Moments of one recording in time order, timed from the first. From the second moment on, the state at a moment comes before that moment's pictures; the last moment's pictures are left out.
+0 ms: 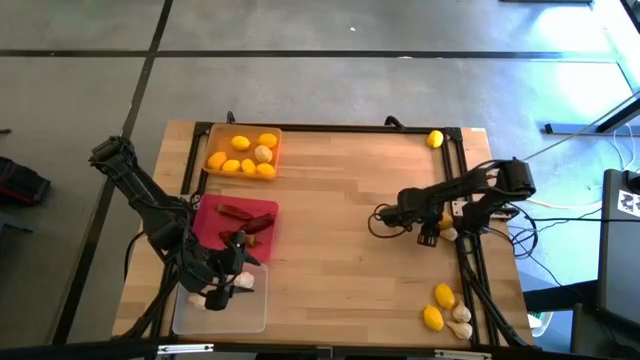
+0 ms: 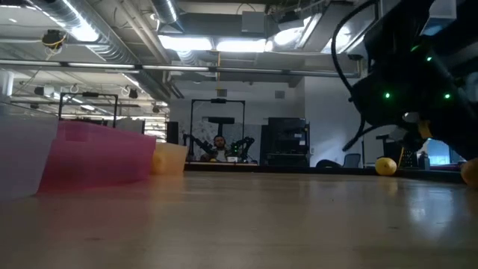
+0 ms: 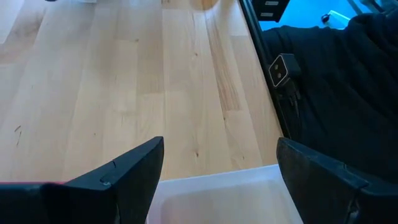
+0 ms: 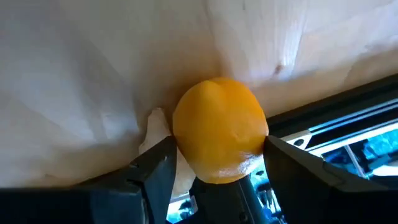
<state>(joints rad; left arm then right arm) -0.81 1.19 0.92 -0.51 -0.46 -0.57 0.03 1.64 0.78 -1.29 0.05 0.33</state>
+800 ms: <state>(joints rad) -0.77 1.19 0.92 -0.51 -0.49 -0.65 -0.01 1.68 0.82 -1.26 0.17 0.28</state>
